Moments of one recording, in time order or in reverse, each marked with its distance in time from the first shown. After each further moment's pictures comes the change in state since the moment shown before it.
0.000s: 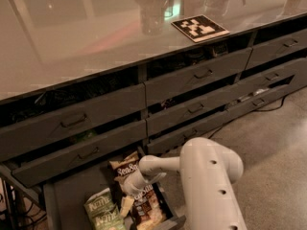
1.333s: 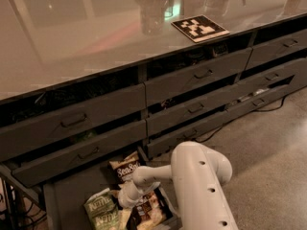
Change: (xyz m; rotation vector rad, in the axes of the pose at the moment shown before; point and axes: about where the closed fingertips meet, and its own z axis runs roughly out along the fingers) arm 0.012 0.037 0.056 -0.090 0.018 -0.095
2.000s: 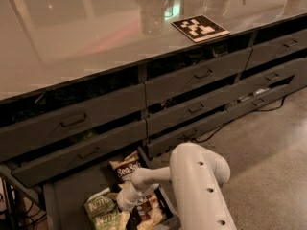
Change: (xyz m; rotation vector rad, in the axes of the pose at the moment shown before) arm -0.003 0.006 0.011 -0.015 -0.010 -0.015
